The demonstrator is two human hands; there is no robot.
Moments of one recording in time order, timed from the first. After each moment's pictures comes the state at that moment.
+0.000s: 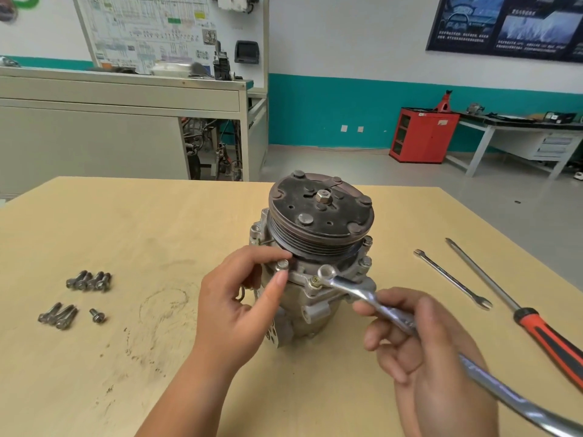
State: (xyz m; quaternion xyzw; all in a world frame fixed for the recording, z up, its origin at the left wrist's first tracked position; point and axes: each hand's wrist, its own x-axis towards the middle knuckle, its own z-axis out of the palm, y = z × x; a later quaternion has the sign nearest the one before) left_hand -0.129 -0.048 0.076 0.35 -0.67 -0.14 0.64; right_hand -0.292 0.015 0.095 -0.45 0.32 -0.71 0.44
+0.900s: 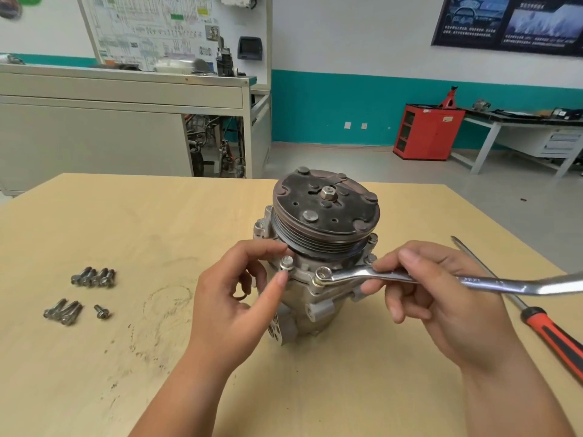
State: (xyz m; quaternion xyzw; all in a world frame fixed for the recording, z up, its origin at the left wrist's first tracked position) left_hand -0.124 -0.046 0.077 0.36 -0.66 -0.17 0.64; right_hand -0.336 -0.029 0.118 -0.61 0.30 -0.55 0.48
